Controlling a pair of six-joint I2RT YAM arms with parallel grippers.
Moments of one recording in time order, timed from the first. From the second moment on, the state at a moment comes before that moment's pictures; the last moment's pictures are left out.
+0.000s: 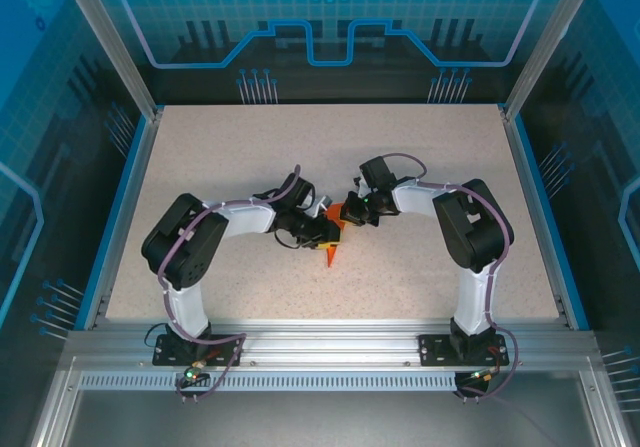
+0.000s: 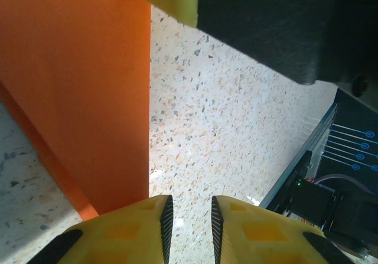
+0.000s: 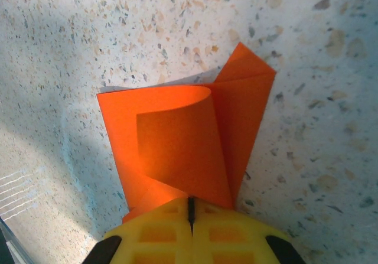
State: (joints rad) left arm -0.54 1.86 1.00 -0.18 0.73 -0.72; right arm 0.45 1.97 1.14 -0.28 -0.46 0.72
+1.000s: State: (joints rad) left arm -0.57 1.90 0.96 -0.18 0.66 -0.74; right arm 0.46 1.92 1.12 -0.28 -0.45 0.69
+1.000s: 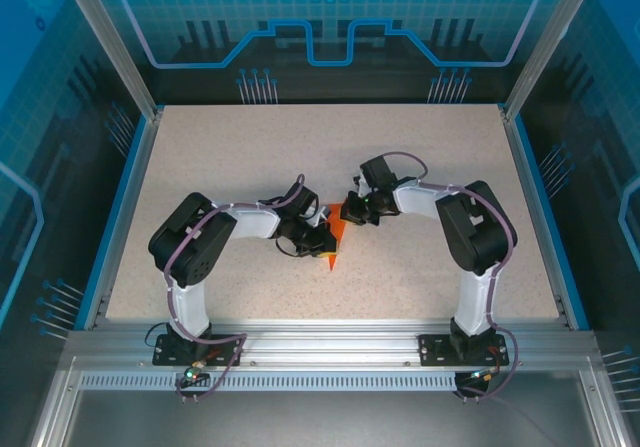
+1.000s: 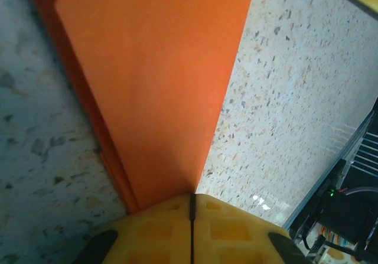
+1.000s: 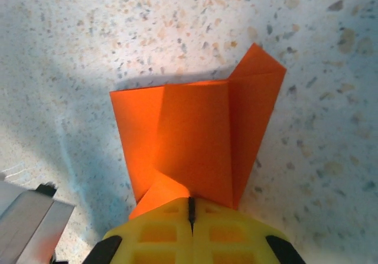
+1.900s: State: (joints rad) left arm -0.57 1.90 0.96 -0.18 0.66 -0.75; right arm 0.51 1.88 1.01 -0.19 -0.51 0.64
